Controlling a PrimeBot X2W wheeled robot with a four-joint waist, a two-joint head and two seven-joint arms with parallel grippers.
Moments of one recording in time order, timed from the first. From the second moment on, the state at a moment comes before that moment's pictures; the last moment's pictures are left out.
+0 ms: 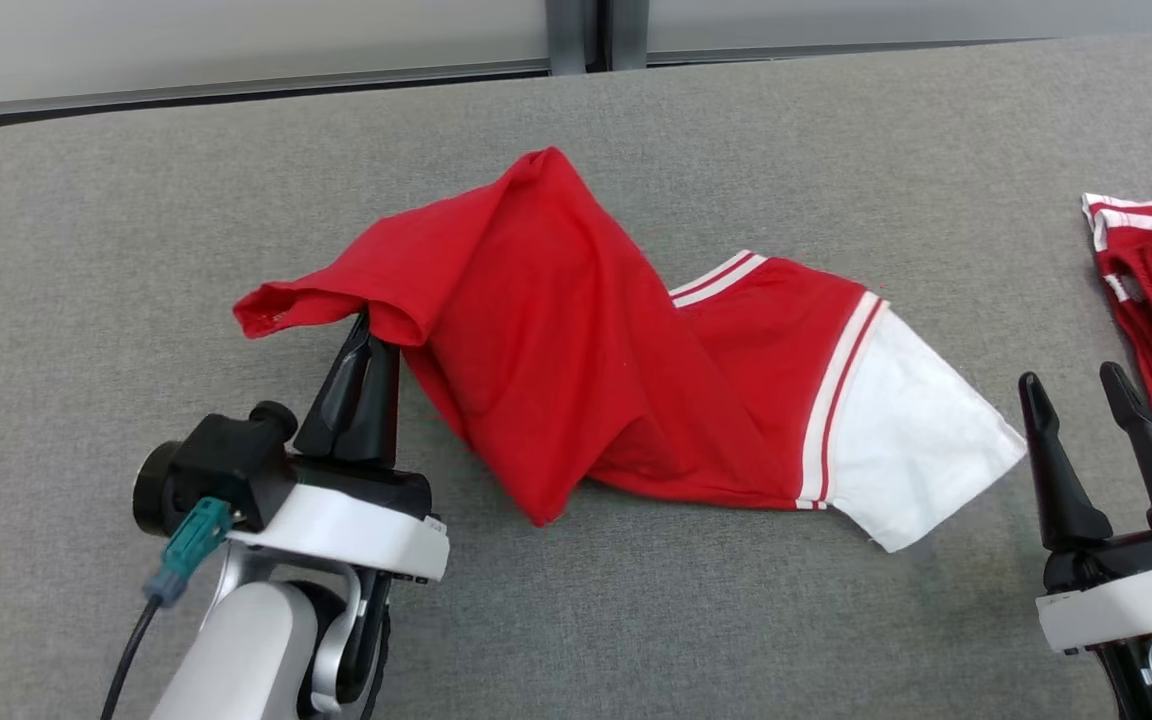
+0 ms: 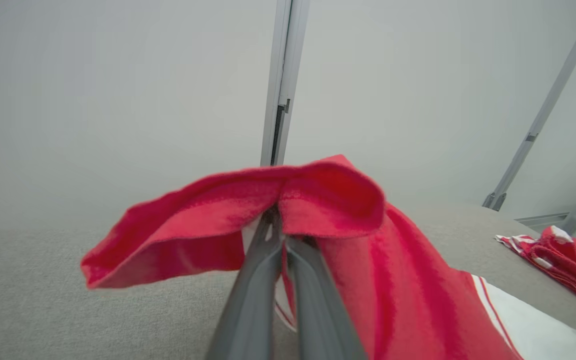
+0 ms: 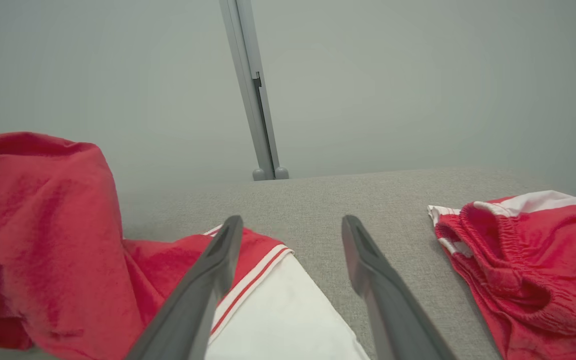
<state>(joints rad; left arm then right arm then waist) -0.28 0.13 -0.33 0.06 -0.37 0.11 -0.17 -0.05 -0.30 0.08 -0.05 0.43 0.13 -0.07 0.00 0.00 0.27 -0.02</state>
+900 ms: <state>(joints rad) -0.44 0.17 -0.25 0.23 -0.42 0.13 -0.08 -0.11 -0.27 0.10 -0.04 0.46 0.13 -0.11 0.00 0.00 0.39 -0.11</state>
